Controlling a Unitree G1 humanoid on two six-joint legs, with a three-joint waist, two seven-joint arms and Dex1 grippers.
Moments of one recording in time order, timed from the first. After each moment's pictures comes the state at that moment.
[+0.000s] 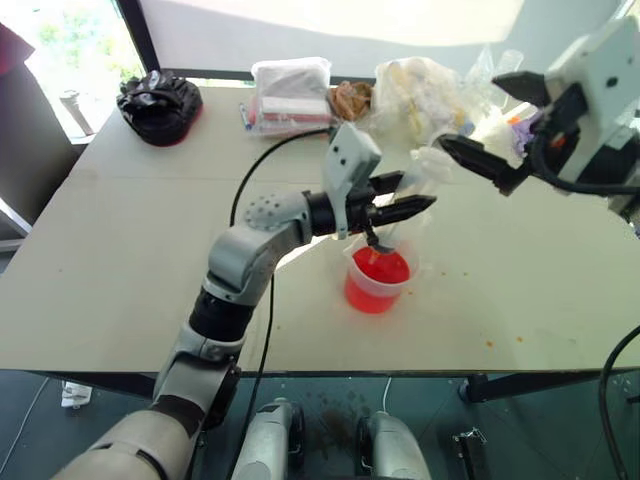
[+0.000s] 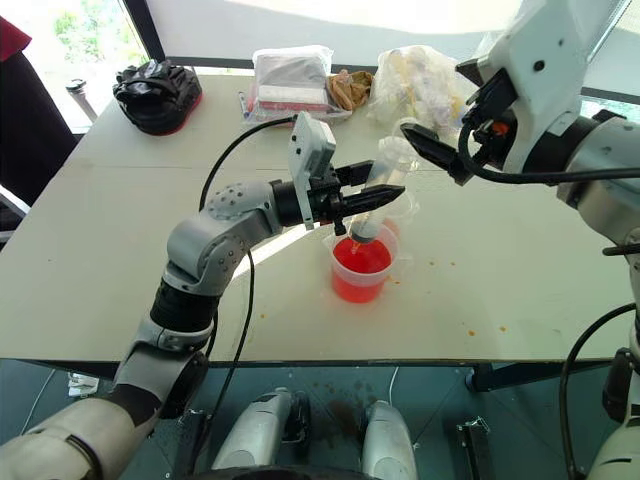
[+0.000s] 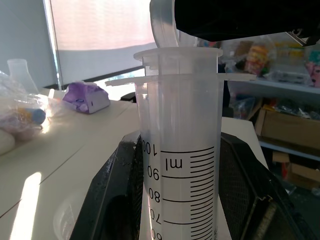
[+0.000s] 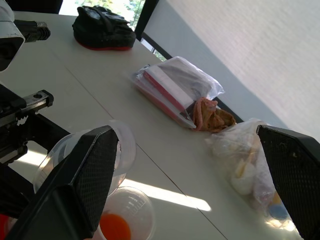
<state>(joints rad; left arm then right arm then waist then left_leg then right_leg) -0.79 0.11 -0.19 -0.10 -0.43 0.60 -0.74 -0.73 -1.04 -0.23 -0.58 0.76 1.01 0.41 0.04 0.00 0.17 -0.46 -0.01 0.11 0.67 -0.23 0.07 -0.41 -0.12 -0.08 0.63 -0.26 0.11</state>
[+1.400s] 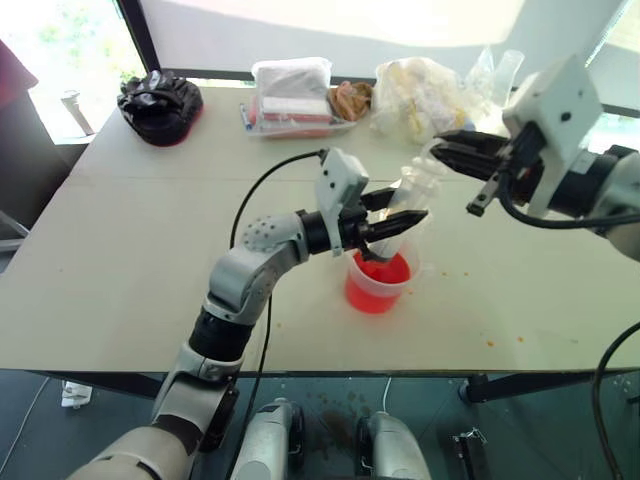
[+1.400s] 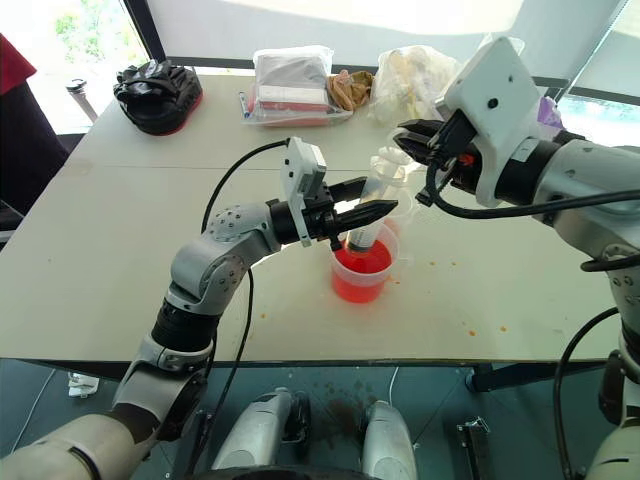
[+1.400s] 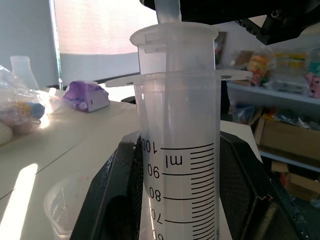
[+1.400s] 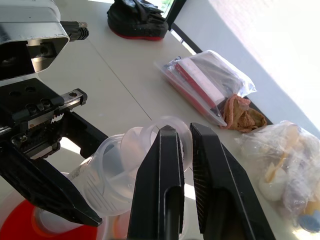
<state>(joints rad) -0.70 0.10 -0.21 -0.12 -0.42 0.53 -0.73 -0.73 -1.04 -0.18 -0.63 0.79 1.03 0.44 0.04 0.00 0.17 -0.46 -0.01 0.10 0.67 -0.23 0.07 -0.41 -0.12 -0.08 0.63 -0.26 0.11</state>
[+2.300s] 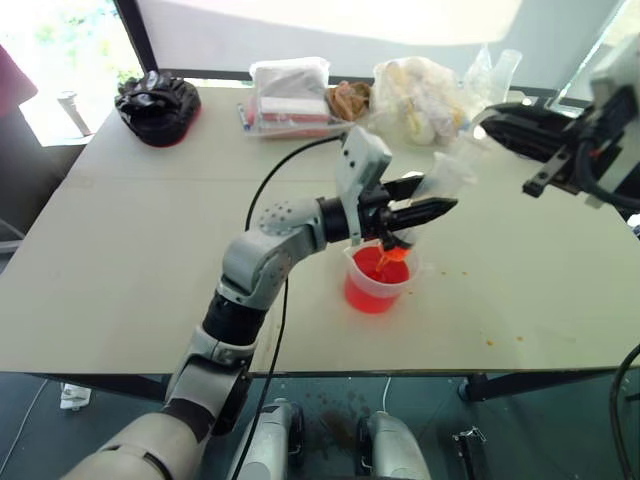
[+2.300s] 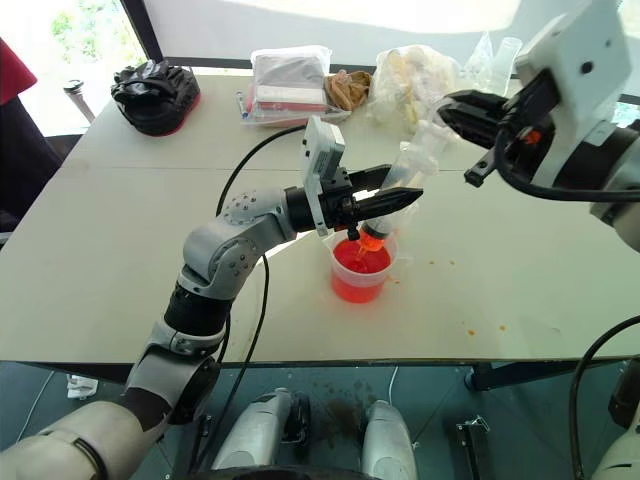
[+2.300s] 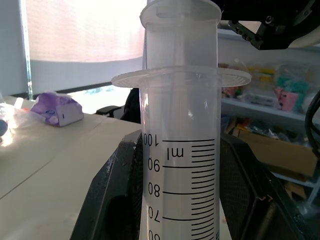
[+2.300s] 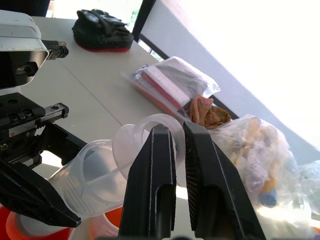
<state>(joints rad) -0.82 0.05 -0.18 -0.06 -0.51 0.60 -0.72 -0.68 -1.05 -0.42 -0.63 0.88 1.11 0.44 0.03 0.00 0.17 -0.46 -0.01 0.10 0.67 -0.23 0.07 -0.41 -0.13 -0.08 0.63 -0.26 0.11</state>
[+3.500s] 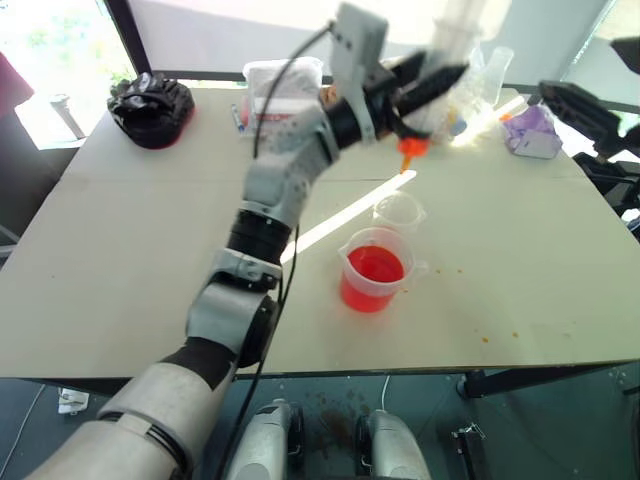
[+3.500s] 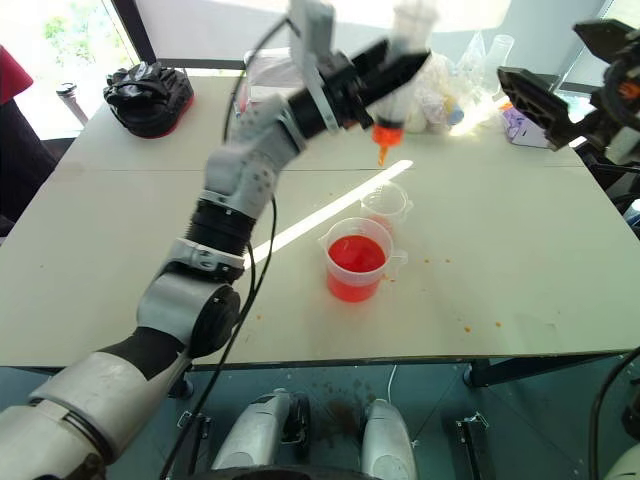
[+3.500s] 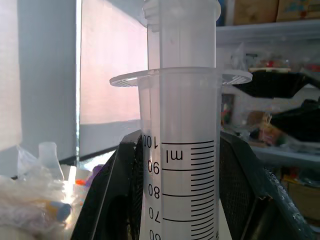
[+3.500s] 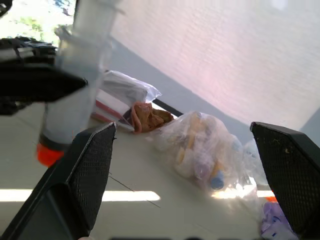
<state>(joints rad) -1.25 -0.06 0.01 0.70 -0.41 0.11 -0.77 -0.67 -1.08 -0.43 -0.43 0.74 0.88 0.41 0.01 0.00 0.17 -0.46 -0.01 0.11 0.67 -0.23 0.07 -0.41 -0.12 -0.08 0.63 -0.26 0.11</state>
